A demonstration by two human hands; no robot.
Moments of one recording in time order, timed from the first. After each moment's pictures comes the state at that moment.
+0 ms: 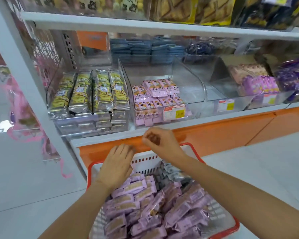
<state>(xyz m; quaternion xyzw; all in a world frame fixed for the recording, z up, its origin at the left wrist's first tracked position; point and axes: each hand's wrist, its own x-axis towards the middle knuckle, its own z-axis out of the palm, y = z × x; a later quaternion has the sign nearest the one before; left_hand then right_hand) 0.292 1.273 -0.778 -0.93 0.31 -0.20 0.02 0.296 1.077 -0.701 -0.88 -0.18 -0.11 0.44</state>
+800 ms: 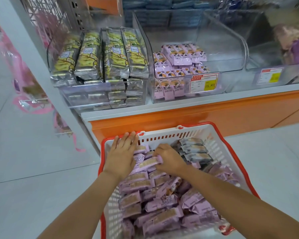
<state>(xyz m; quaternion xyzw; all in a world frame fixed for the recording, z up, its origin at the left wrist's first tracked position) 0.277 1.303 -0.846 -0.98 0.19 0.00 0.01 0.286 1.087 -0.872 -0.95 -0.18 0.14 0.20</state>
